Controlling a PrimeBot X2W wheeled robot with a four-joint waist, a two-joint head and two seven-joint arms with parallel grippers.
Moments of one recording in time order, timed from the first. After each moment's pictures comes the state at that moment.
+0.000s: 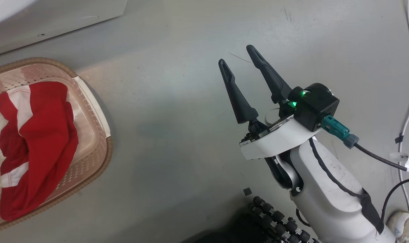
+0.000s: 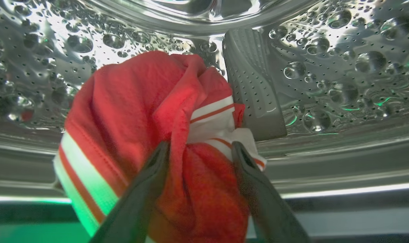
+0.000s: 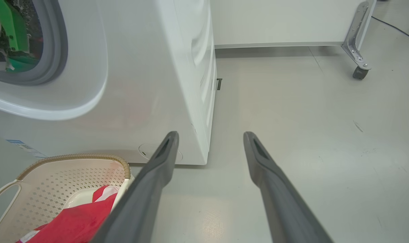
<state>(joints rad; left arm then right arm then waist) -1.20 0.52 0.03 0.63 -0.22 0.04 0.48 -0.50 -0.05 0.56 0.12 0.45 -0.01 -0.26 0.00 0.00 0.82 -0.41</state>
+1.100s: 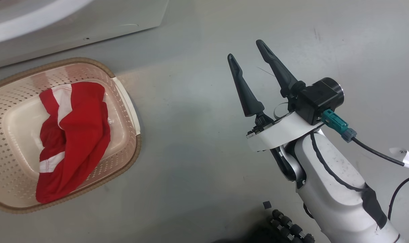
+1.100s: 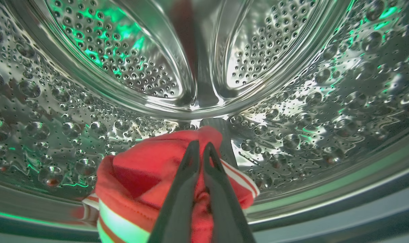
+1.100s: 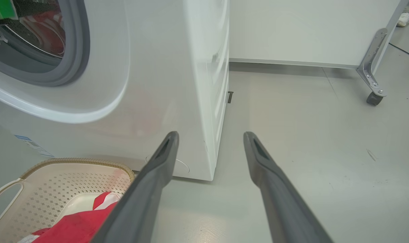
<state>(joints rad) -1.17 0.39 0.01 0.56 -0.27 -0.01 0.22 -0.53 -0.06 0.52 0.18 0.37 -0.02 -0.26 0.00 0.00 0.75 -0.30</state>
